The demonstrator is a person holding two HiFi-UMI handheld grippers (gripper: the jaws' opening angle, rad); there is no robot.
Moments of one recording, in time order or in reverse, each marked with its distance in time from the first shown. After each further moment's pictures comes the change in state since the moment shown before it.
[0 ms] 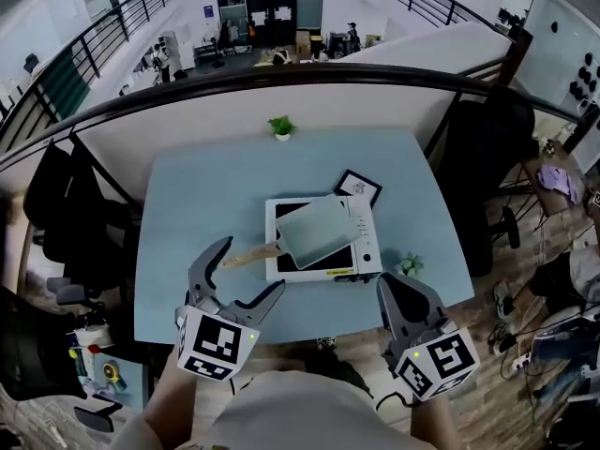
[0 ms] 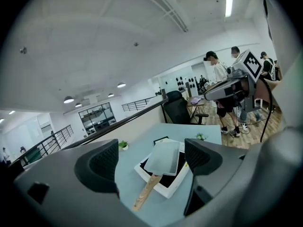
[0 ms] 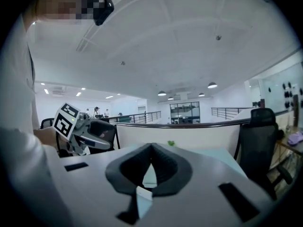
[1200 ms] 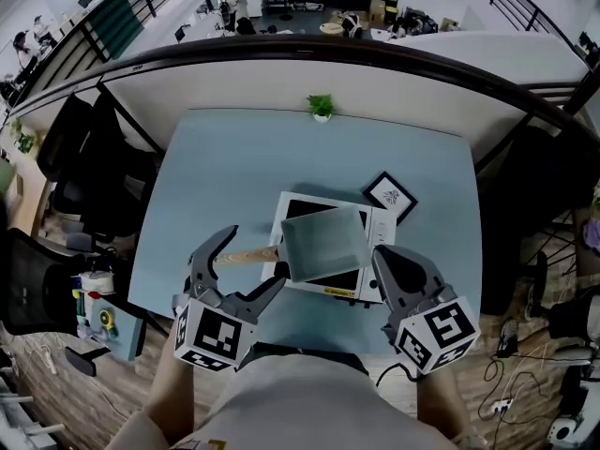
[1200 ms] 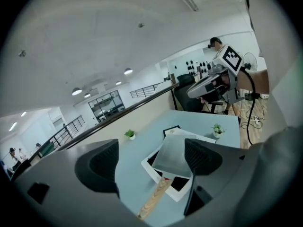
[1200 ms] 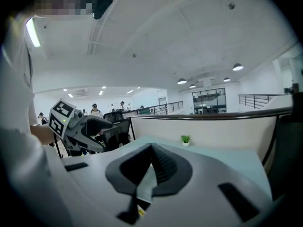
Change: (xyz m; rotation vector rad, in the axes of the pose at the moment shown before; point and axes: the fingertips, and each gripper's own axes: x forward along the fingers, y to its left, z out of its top) left arm 0.100 0.021 -0.012 -0.008 0.182 0.129; right arm 0.149 -0.094 -0.014 -0.013 0.113 0.330
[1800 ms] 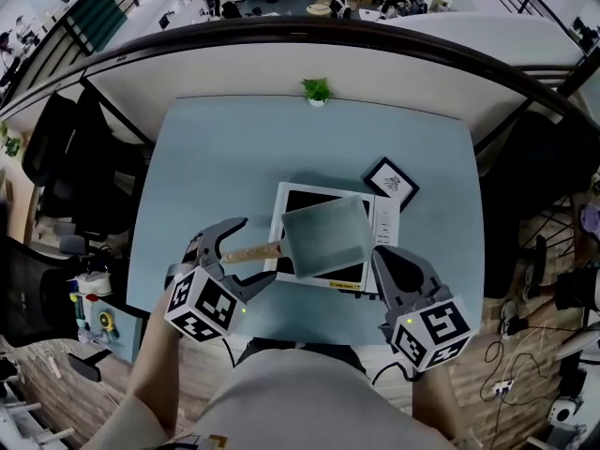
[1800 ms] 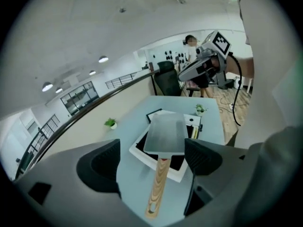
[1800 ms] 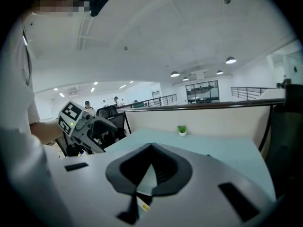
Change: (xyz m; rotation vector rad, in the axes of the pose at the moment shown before) left arm 0.037 -0.001 -0.065 0.141 0.149 -0.303; right arm 0.019 0.004 -0.033 0.068 0.086 -0.077
